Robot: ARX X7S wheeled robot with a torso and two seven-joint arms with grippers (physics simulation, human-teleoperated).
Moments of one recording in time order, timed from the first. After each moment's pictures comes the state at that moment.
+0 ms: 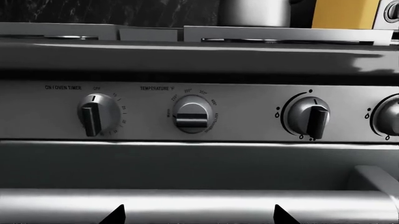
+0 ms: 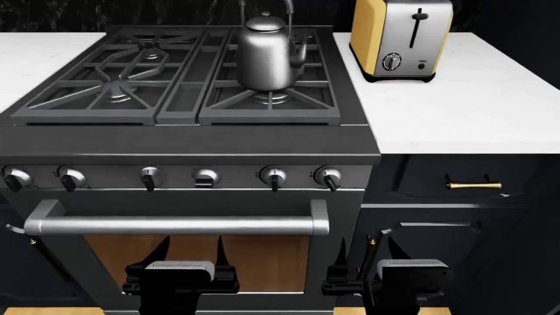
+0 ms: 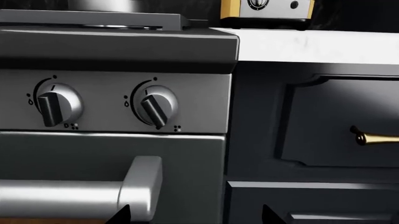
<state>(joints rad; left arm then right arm) 0.00 -0.06 0.08 0.00 -0.08 0.00 -0.06 0.01 0.06 -0.07 0.01 0.04 0.03 0.08</state>
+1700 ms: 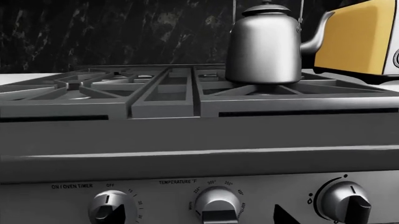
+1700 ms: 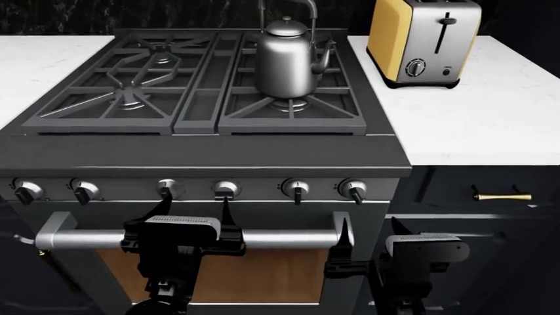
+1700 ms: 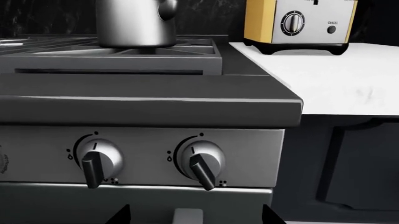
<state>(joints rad) -0.14 -0.15 0.19 0.29 -0.16 -0.33 -0.19 0.05 0.17 -0.14 -0.28 0.18 0.33 0.15</state>
